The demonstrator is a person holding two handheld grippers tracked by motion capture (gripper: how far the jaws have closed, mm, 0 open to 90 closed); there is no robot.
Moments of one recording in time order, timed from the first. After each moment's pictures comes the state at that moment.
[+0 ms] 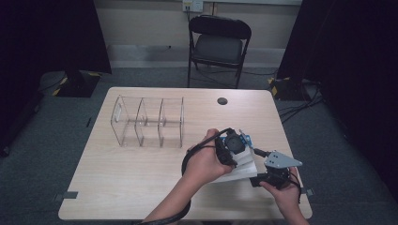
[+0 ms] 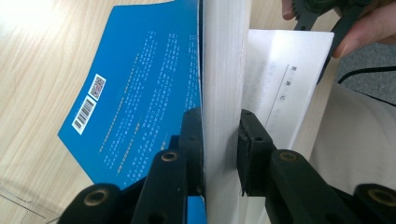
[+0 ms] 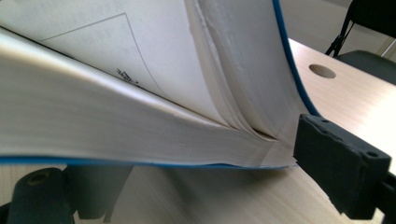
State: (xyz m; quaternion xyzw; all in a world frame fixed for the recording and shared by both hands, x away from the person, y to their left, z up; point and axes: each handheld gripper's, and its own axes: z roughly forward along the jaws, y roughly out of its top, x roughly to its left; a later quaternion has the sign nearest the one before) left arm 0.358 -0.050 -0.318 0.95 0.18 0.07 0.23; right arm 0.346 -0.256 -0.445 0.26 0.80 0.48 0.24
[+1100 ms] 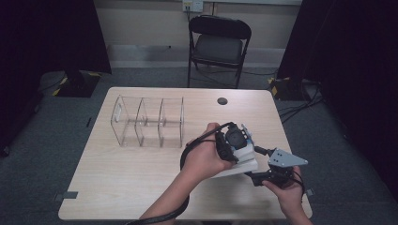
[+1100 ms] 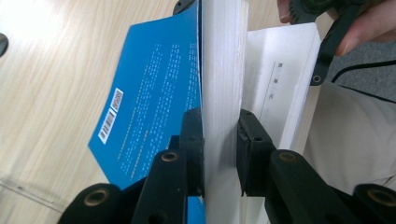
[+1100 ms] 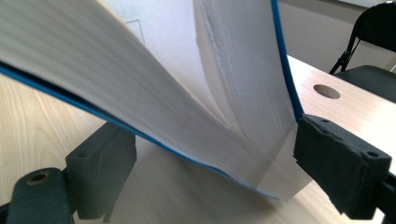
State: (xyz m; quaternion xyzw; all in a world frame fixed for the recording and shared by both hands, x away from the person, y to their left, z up) left arm 0.356 -0.048 -0.293 0.96 0.16 0.07 0.23; right arm 0.342 -0.255 -0.426 0.25 0.79 0.51 0.24
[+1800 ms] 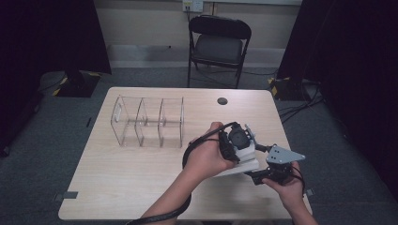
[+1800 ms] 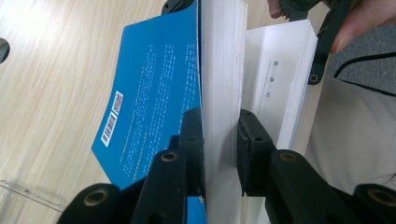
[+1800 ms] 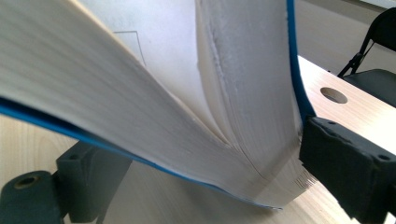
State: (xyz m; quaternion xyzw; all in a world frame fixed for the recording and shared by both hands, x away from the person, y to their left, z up) left arm 0.357 -0.054 -0.292 0.96 0.15 0.08 0.22; right arm 0.352 -0.254 -0.422 0.22 0.81 0.50 0.23
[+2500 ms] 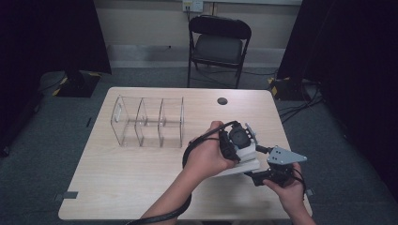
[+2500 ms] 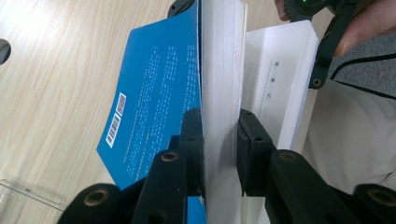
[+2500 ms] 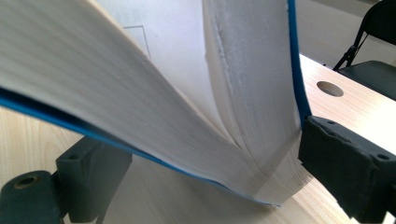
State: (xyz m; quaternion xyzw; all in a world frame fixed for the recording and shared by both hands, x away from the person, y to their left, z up) left arm 0.355 -0.055 -0.287 0.96 0.15 0.07 0.23; right arm 0.345 -0.254 -0.418 0.24 0.80 0.49 0.23
